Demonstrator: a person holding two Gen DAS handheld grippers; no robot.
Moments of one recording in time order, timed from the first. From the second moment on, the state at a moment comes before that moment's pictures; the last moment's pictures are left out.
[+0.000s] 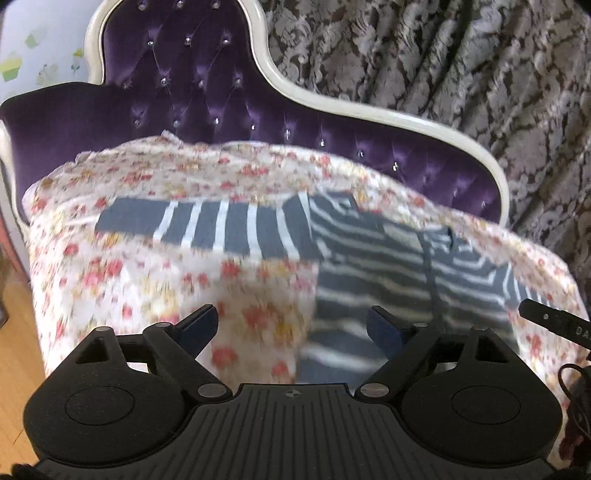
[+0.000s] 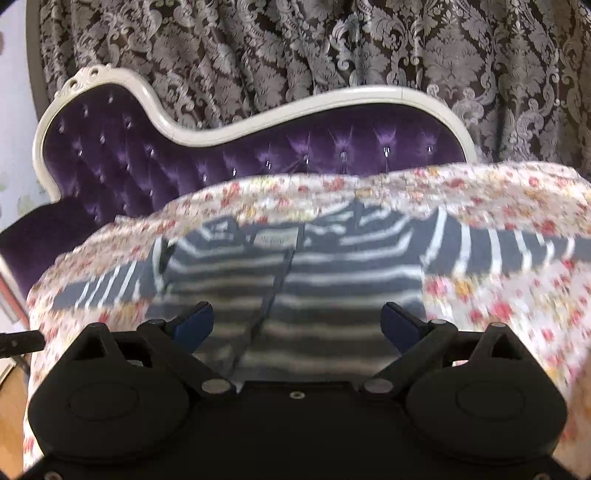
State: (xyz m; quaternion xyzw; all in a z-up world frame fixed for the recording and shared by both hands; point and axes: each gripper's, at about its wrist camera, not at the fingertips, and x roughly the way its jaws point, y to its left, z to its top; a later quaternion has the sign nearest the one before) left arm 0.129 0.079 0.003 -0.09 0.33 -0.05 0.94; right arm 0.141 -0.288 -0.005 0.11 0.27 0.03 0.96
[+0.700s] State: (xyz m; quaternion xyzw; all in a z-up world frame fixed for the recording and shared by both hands) left arm 0.271 0.196 -0.040 -0.18 0.35 0.00 0.92; right arm 0.230 -0.298 -0.027 0.13 0.28 0.07 0.95
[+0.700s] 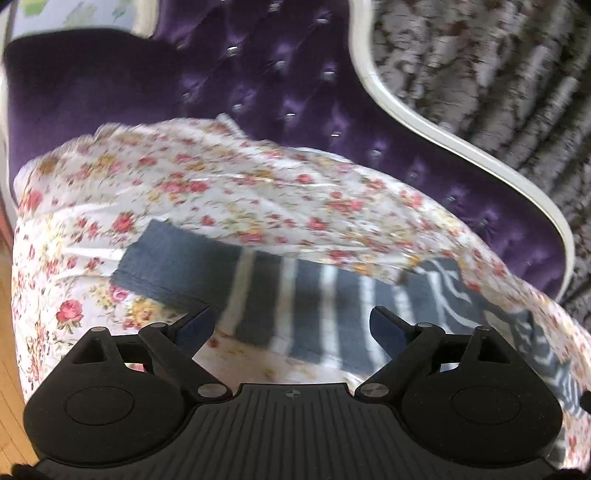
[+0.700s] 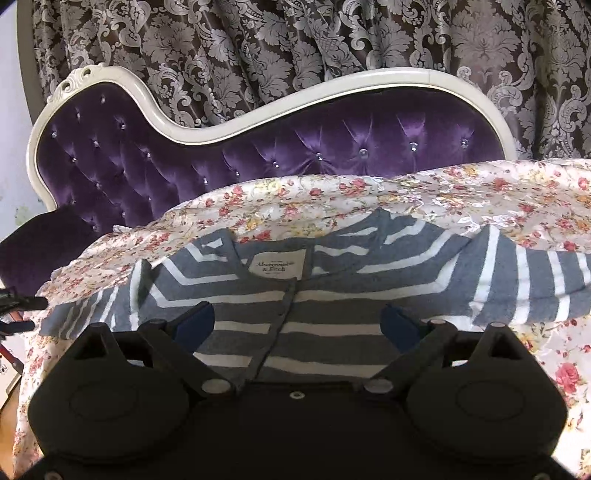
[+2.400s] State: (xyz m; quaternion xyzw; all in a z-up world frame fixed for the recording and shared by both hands) left arm 0.310 0.050 0.099 -0.11 0.19 -0.15 0.96; right arm 0.246 -0.332 -0.026 0.17 0.30 0.02 0.94
